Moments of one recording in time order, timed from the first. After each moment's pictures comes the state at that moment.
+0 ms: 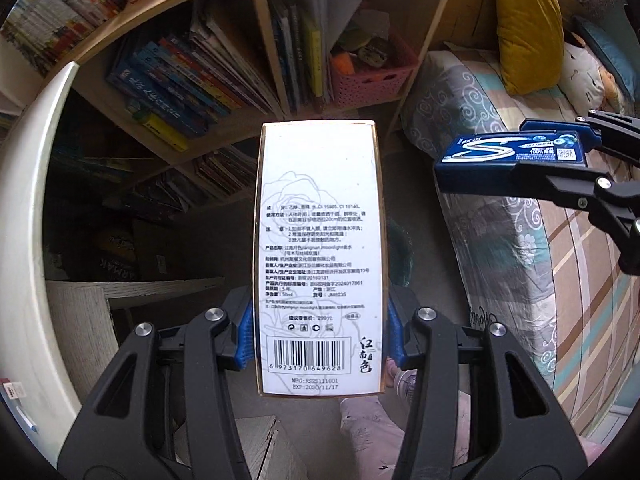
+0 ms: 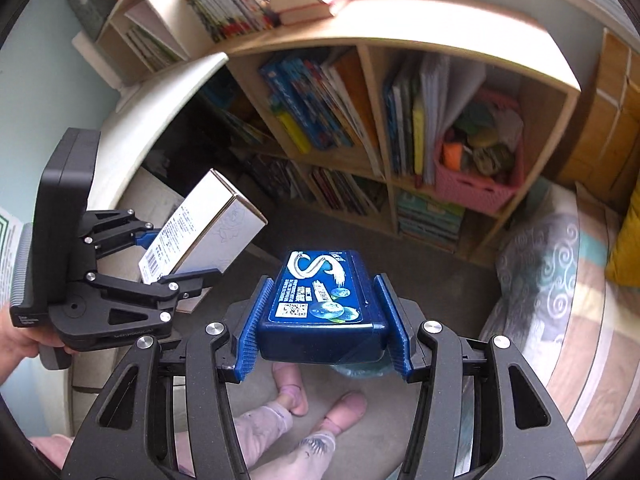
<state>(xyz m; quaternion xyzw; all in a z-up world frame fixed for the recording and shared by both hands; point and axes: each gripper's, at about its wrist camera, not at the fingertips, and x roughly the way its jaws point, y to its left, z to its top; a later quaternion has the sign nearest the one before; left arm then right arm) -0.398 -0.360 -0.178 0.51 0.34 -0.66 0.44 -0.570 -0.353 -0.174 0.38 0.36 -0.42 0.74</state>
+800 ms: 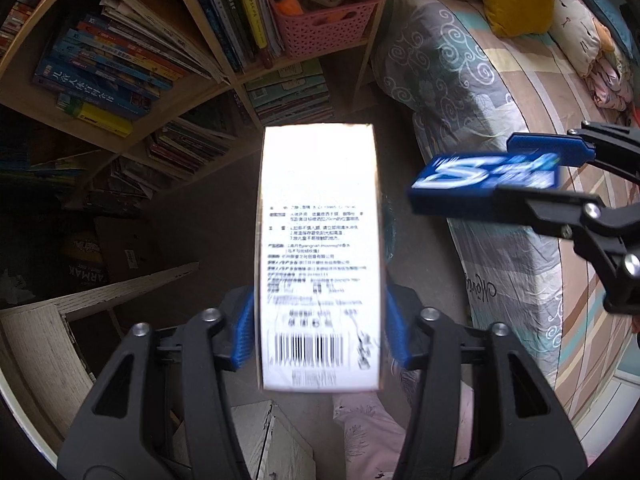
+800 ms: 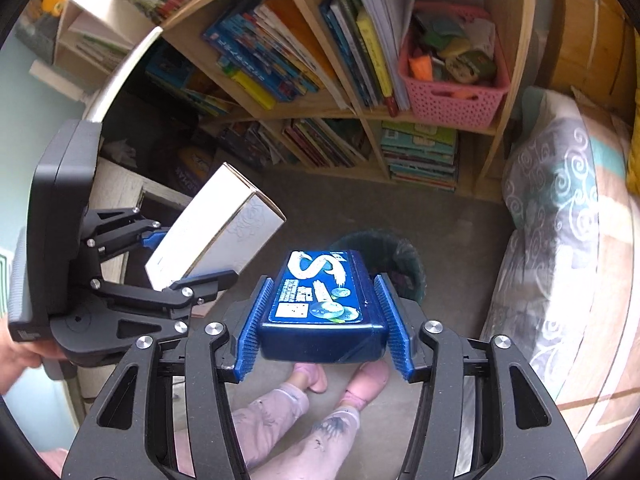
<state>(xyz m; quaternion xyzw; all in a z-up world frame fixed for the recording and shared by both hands) -0.449 -0.366 -0.250 0.56 0.36 -0.64 0.37 -0.611 -0.353 -0.259 0.49 0.34 -0.41 0.69</state>
